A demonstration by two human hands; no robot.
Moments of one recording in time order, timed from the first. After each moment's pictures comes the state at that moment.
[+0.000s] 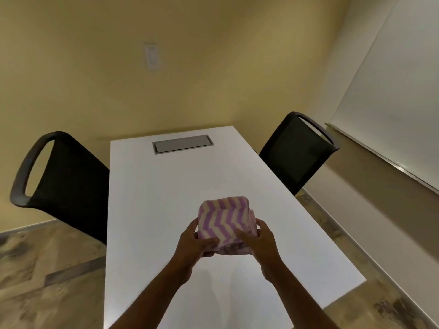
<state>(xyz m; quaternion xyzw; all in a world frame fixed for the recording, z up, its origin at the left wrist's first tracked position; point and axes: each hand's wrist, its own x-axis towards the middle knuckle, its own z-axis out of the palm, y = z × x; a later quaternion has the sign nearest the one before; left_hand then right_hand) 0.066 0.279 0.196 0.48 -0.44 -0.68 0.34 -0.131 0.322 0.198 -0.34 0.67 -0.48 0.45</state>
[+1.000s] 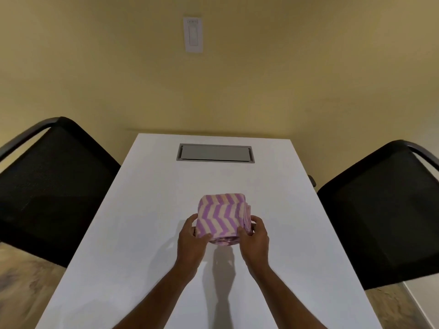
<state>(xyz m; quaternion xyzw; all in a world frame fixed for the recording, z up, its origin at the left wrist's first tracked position) -0.043 -0.002 0.073 0.68 -0.34 -0.46 0.47 -0.200 -0.028 0.061 -0.46 0.67 -0.42 0.40</state>
